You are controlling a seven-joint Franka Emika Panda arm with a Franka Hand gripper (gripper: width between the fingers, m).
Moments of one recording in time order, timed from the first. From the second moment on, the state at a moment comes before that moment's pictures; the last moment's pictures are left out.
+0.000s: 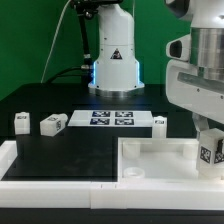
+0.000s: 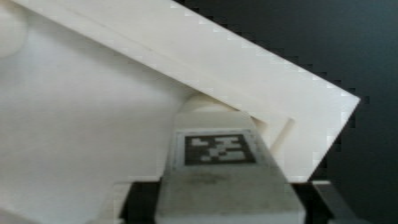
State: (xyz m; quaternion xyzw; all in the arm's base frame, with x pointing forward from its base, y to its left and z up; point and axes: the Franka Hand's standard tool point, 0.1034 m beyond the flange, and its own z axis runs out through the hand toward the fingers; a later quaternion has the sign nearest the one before) arm 0.636 0.124 0.073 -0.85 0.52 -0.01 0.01
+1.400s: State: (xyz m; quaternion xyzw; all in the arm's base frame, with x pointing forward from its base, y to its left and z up) arm 0.638 0.129 0.074 -0.98 -0.19 -0.02 -0.01
